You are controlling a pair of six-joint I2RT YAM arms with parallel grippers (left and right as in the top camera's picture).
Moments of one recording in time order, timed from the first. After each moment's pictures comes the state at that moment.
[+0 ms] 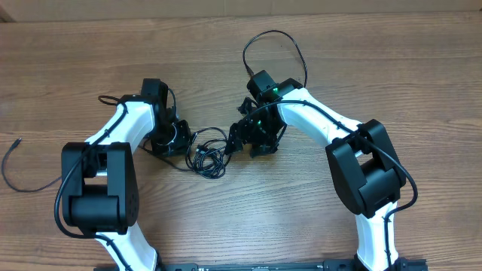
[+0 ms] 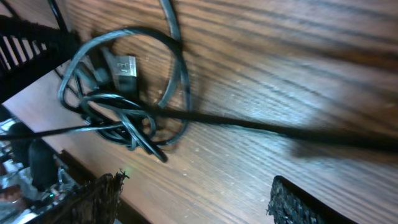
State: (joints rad) left arm -0.04 1.95 1.19 -0.84 0.29 -0.32; right arm 0.53 2.15 1.57 -0.95 -0.61 0.36
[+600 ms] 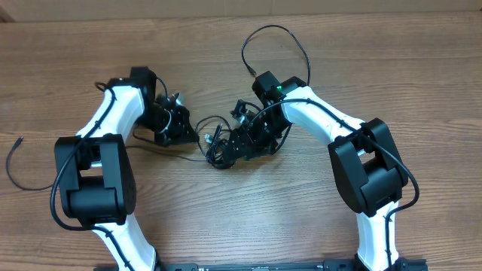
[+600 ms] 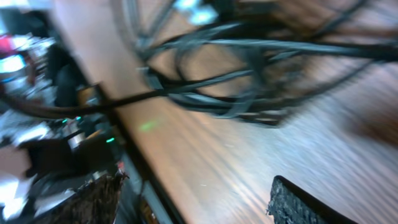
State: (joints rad) left arm 0.02 2.00 1.40 -1.08 0.65 -0.15; right arm 0.51 2.15 1.57 -1.03 -0.88 -0.04
